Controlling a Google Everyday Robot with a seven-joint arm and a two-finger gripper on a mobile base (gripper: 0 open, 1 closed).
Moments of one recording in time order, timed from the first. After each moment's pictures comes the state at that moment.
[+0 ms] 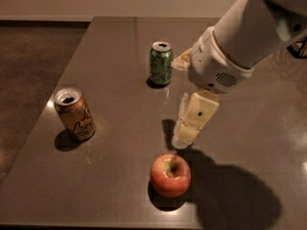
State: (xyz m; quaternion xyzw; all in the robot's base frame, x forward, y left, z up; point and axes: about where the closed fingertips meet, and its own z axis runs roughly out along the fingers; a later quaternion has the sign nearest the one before) arm 0.429 -0.049 0.945 -0.68 0.69 0.11 0.24
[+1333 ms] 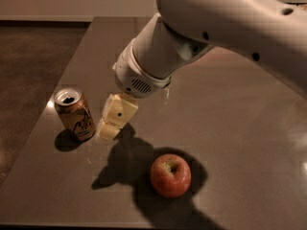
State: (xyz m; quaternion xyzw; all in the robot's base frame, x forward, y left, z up) arm 0.449 0.087 0.925 -0.66 0.67 0.18 0.29
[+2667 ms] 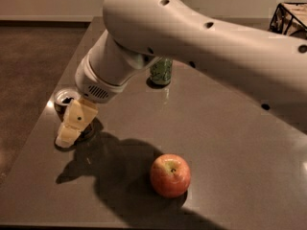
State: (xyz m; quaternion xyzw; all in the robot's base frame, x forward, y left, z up) arm 0.456 0.170 0.908 -0.67 0.65 0.20 0.30
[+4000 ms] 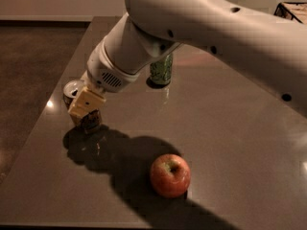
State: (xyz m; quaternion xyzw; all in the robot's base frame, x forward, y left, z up) arm 0.464 0.149 0.928 -0.65 0.66 0.22 0.30
